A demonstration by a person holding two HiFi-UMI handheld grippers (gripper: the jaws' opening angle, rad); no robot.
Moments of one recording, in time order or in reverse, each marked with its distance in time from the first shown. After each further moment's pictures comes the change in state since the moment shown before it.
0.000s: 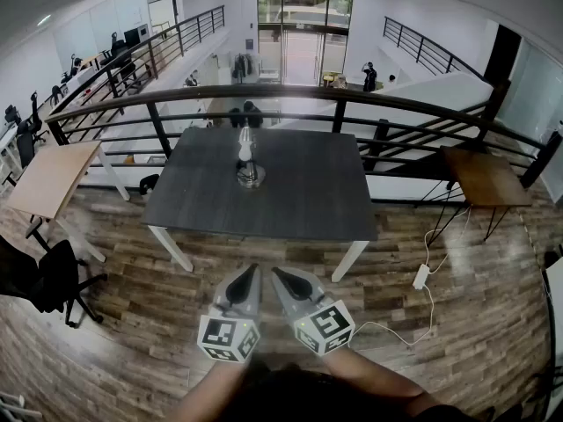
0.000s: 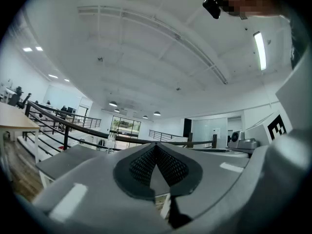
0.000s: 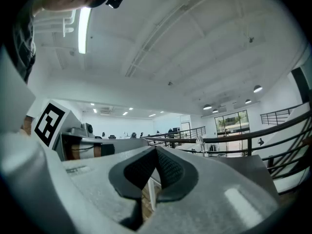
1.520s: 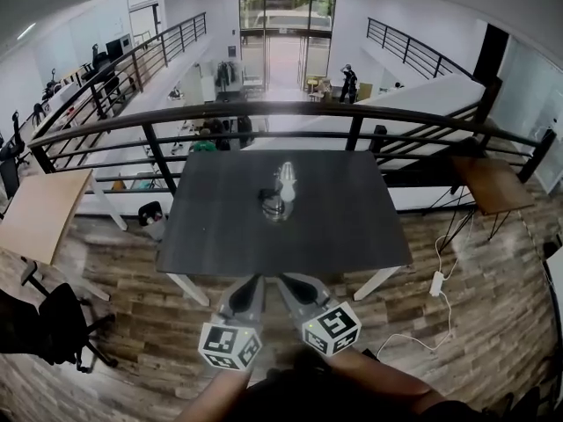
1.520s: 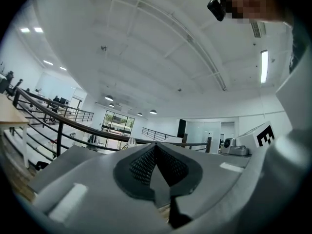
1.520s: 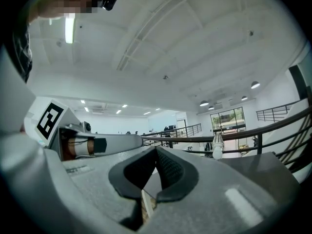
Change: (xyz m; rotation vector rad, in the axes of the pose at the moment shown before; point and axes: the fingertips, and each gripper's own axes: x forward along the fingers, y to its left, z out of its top) left arm 0.063 0.226 0.036 -0.058 0.028 -0.104; right arm 0.239 -0.005 -0.012 0.032 0.023 -0.056
